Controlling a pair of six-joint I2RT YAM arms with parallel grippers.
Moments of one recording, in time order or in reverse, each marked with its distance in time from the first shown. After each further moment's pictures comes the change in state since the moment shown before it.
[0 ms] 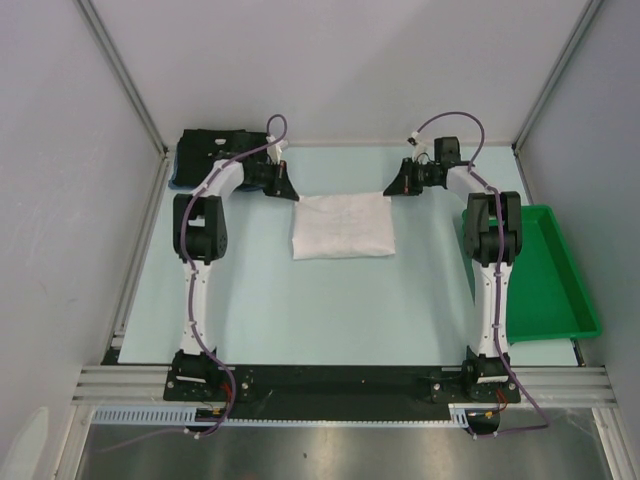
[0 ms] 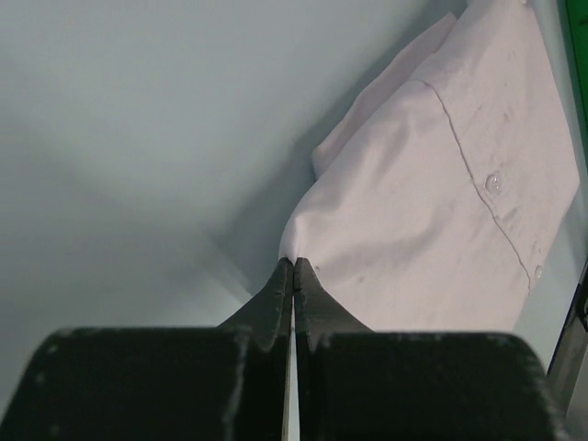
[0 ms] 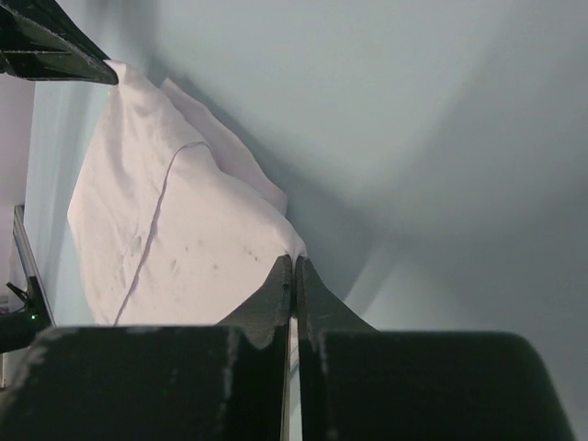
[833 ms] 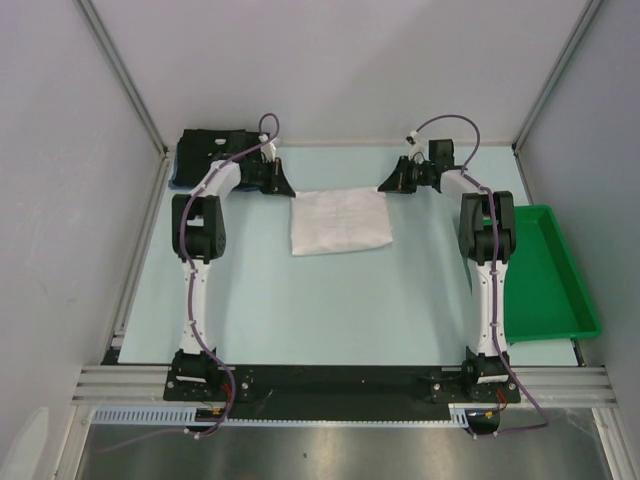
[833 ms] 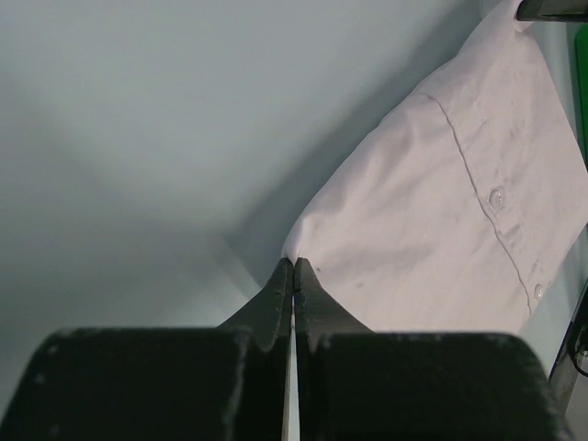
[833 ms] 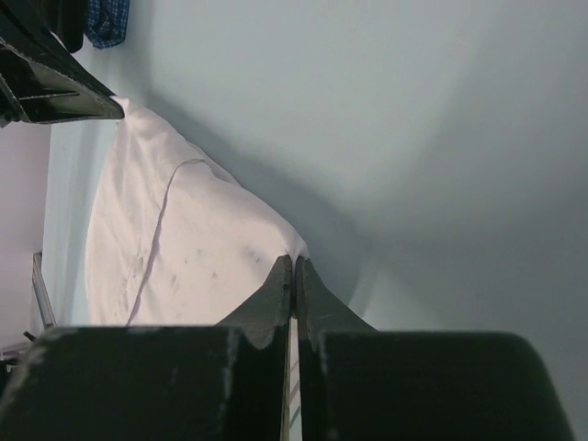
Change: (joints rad) left arm 0.019 0.031 0.022 0.061 -0.039 -0.111; right arm 0.022 0.049 0.003 0.159 0.042 0.174
